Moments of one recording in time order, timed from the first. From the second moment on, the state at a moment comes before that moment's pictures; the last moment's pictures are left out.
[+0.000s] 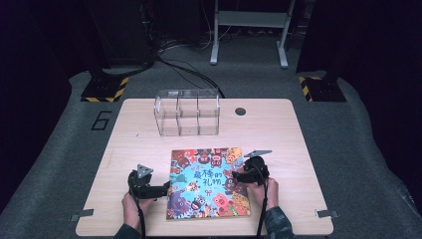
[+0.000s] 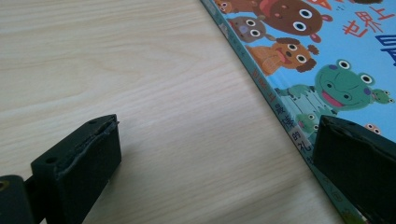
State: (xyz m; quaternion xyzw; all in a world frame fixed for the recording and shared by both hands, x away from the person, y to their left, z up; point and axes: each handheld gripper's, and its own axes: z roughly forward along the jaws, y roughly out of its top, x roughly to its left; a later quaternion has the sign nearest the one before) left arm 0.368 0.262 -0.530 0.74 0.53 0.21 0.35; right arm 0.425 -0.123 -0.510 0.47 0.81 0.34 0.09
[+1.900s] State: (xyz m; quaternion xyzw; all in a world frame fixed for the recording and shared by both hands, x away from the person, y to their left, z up) left arm 0.391 0.241 -0.531 0.76 0.50 0.18 0.37; right arm 0.463 -0.137 -0.496 0.50 0.82 0.27 0.04
